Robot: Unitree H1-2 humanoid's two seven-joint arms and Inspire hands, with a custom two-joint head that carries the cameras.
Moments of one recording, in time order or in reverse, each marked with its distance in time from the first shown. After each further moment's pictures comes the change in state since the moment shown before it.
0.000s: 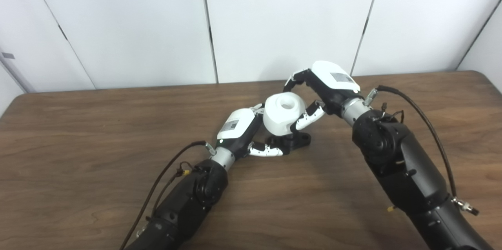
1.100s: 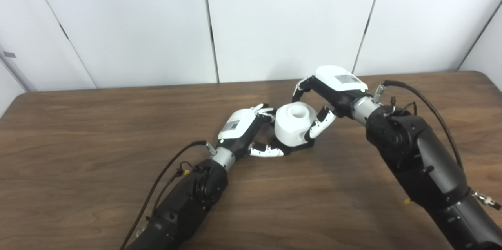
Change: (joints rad) left arm -0.001 0.001 0.004 0.000 -0.008 -0.001 -0.017; right arm -0.013 -0.078 0.013 -0.049 -0.018 -0.011 0.153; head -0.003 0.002
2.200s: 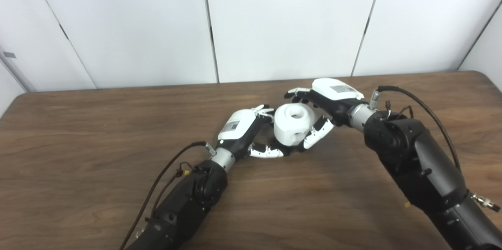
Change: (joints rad) left arm 0.007 0.002 0.000 -0.012 0.006 0.000 0.001; right arm 0.007 -0.001 0.017 -0.001 -0.001 0.021 0.099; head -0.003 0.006
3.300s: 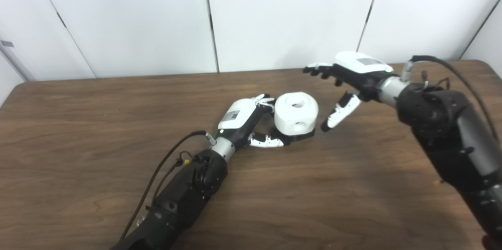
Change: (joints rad) left arm -0.004 0.001 0.000 0.010 0.000 -0.019 -0.001; right arm -0.028 -0.150 -0.089 -0.105 0.088 0.039 0.160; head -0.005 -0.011
